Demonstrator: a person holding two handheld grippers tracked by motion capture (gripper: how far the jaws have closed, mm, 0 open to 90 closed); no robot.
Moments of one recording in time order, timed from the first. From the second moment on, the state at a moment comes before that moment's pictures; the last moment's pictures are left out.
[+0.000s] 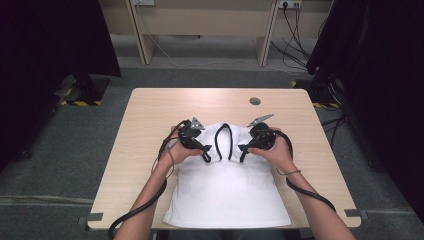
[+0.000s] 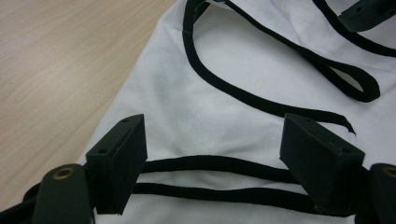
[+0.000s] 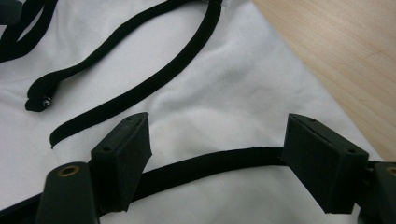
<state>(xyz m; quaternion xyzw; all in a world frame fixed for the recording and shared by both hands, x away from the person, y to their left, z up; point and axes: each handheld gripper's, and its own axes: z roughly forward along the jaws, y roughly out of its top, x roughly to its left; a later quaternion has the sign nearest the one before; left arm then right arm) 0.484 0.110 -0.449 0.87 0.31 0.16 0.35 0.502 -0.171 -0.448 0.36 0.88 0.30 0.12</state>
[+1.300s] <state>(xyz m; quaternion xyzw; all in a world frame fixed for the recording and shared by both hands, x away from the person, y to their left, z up) 0.458 0.159 -0.441 0.82 0.36 0.22 0.39 0.483 -0.219 -0.440 0.37 0.86 0.31 0.14</state>
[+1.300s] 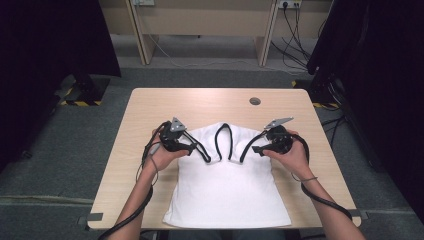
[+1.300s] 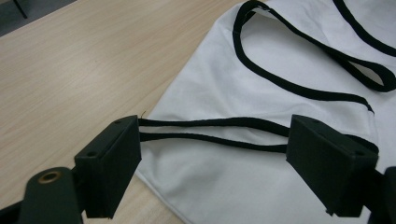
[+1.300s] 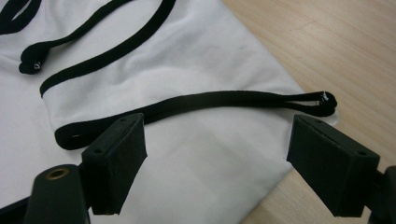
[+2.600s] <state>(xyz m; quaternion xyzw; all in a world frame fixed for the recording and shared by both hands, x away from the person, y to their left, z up) 0.424 0.218 -0.447 0.78 0.42 0.25 0.41 0.445 -0.301 -0.448 0.43 0.82 0.35 0.15</state>
